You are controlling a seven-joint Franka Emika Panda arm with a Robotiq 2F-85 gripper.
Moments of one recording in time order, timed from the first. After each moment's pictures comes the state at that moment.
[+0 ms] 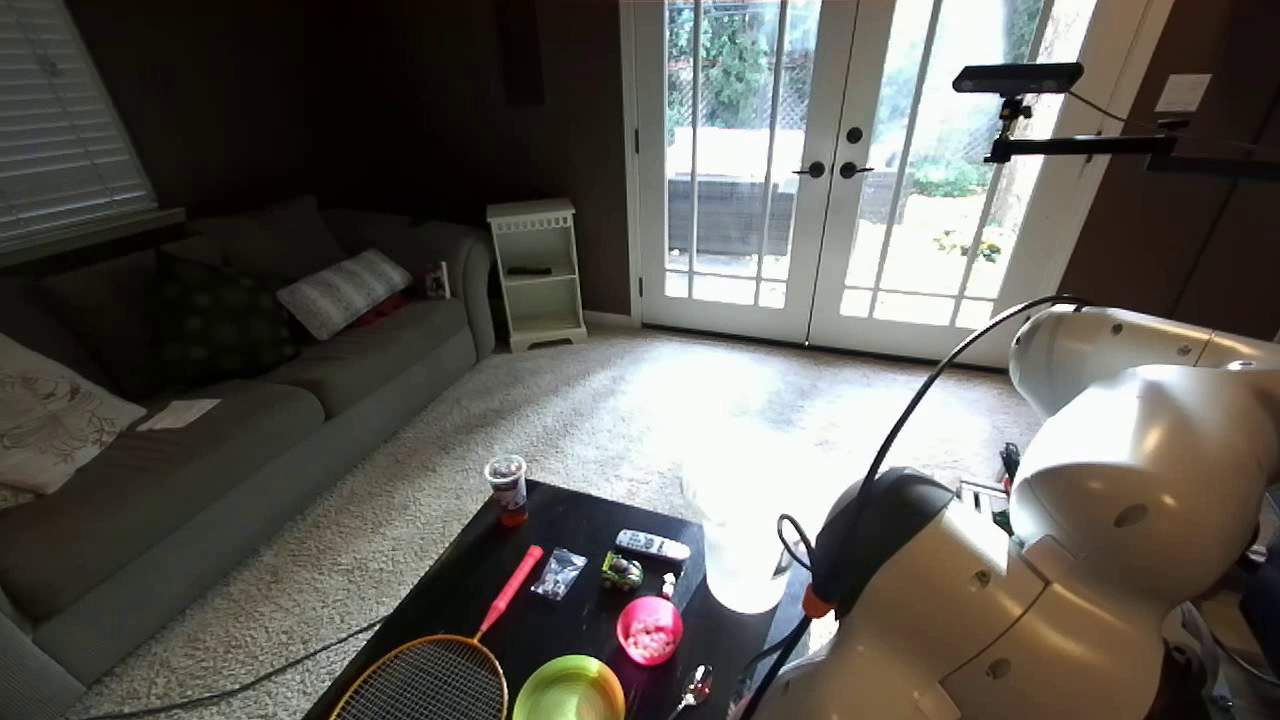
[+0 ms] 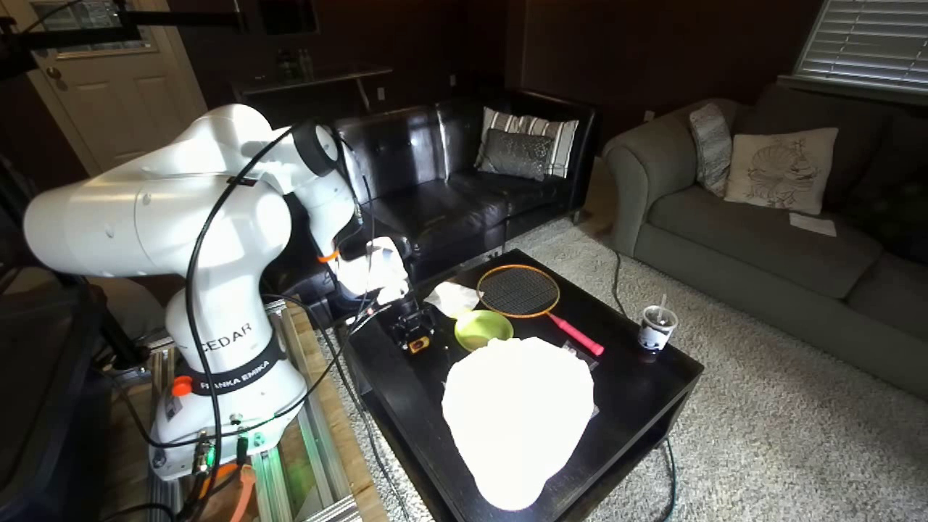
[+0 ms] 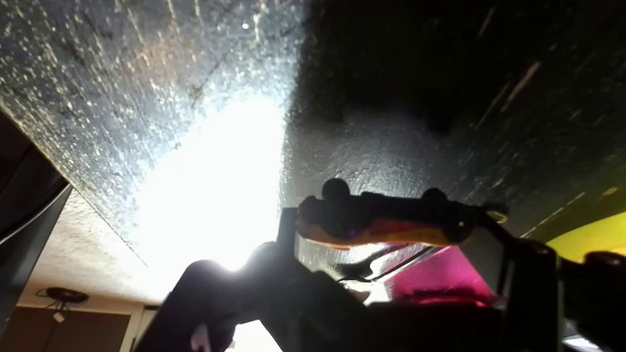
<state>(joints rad) 1.15 1.48 -0.37 -1.54 -0.07 2.47 2.46</state>
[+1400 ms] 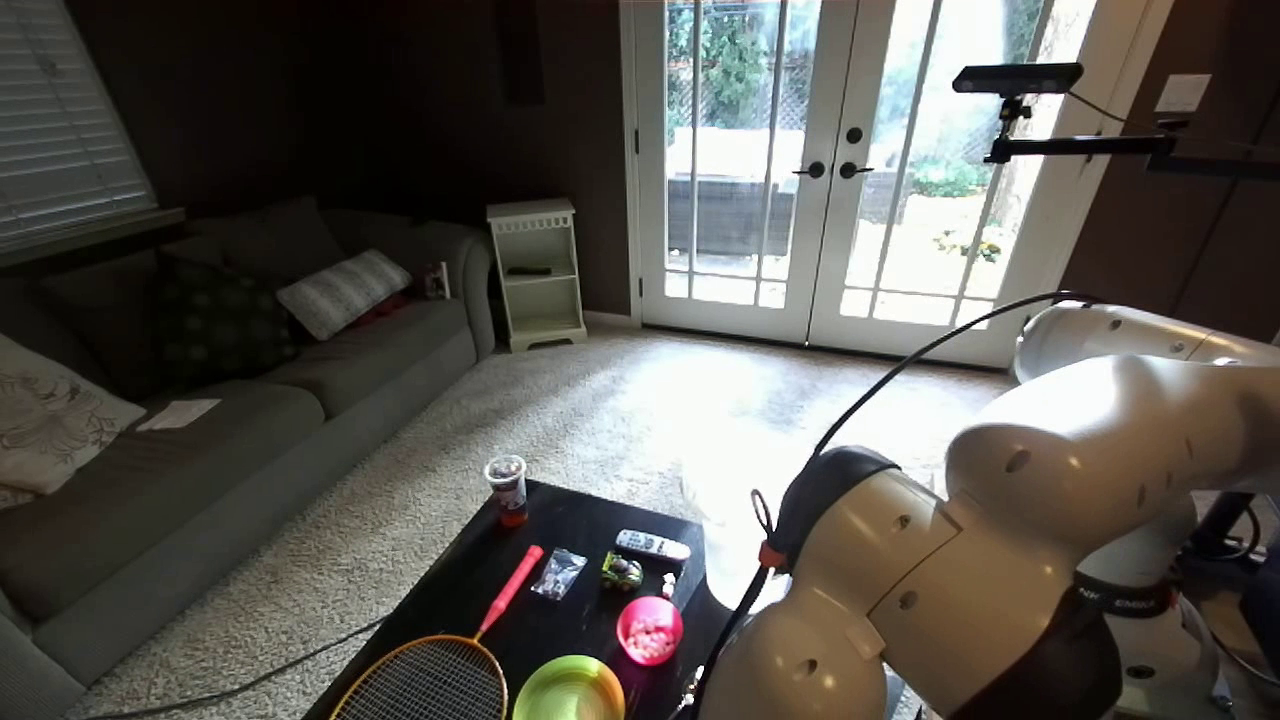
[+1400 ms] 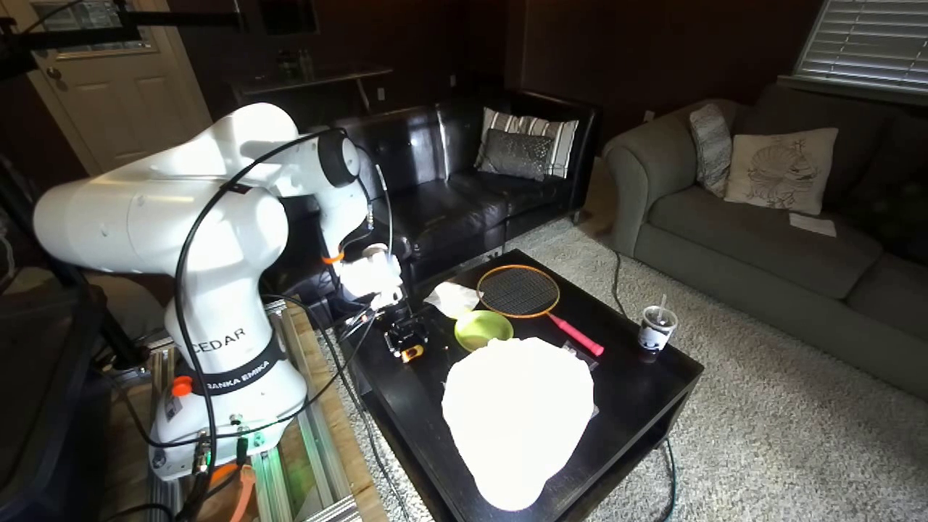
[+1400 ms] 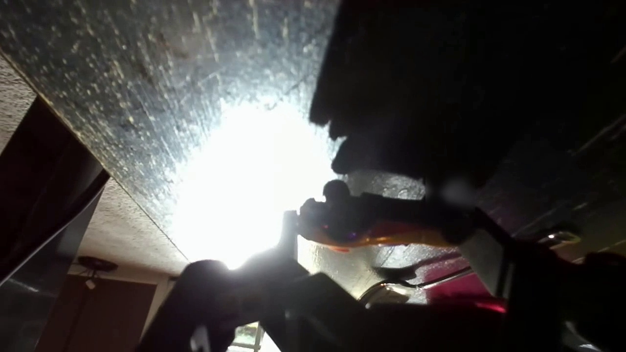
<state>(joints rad) 0.98 1.48 -0.19 -1.47 -0.38 2.33 2.65</state>
